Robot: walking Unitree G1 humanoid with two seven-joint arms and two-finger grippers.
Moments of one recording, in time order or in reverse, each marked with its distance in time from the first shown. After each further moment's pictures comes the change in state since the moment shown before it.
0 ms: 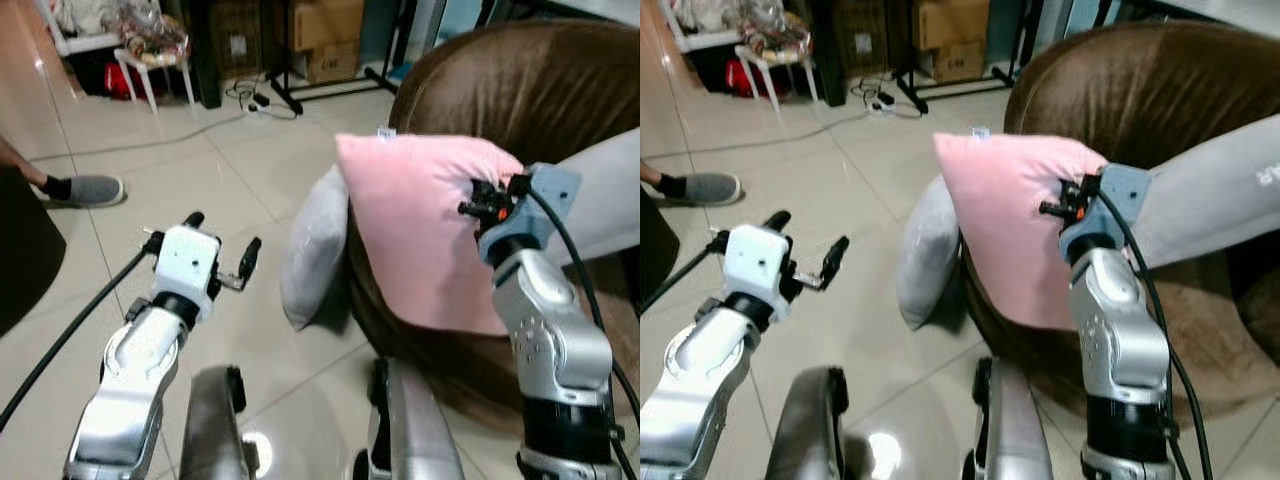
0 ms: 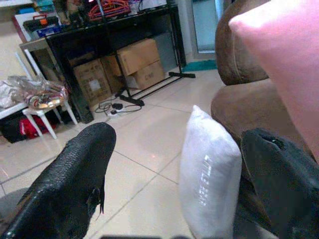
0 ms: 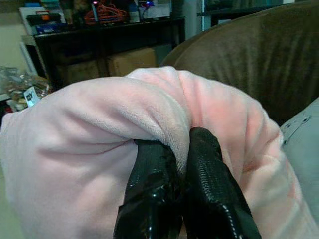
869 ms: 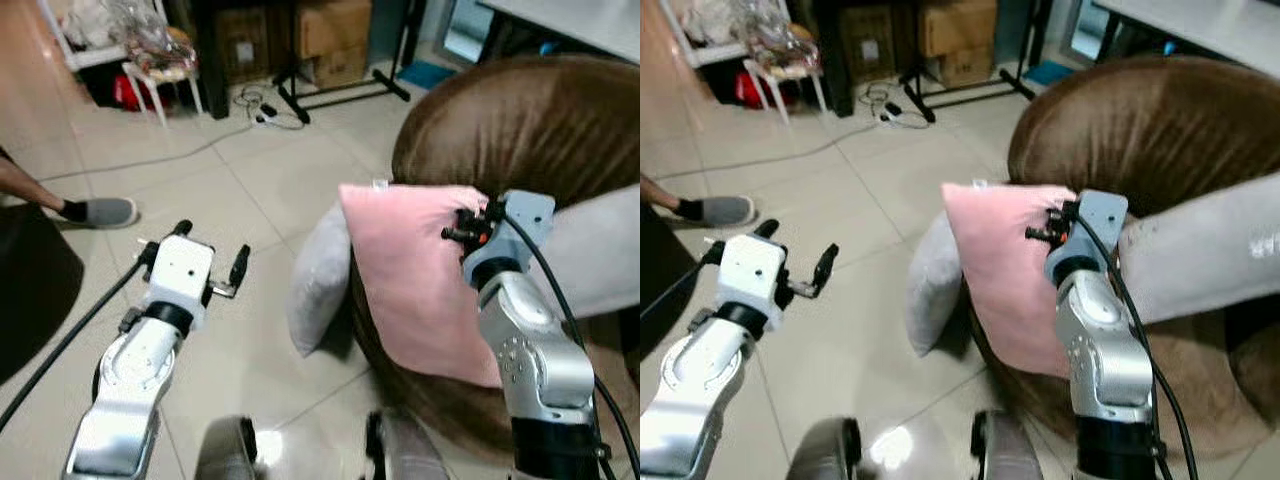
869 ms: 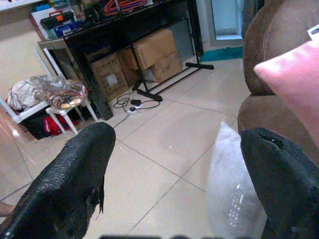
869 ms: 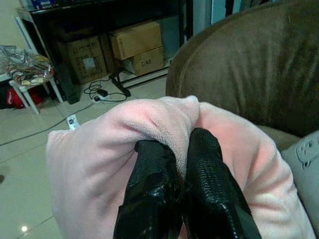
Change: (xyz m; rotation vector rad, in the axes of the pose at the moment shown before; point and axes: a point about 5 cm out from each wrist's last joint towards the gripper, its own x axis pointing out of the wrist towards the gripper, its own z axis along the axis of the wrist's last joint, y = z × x) left arm -0.008 0.000 -0.010 0.036 0.028 0.036; right arm -0.010 0.006 -0.026 -0.016 0.092 -0.001
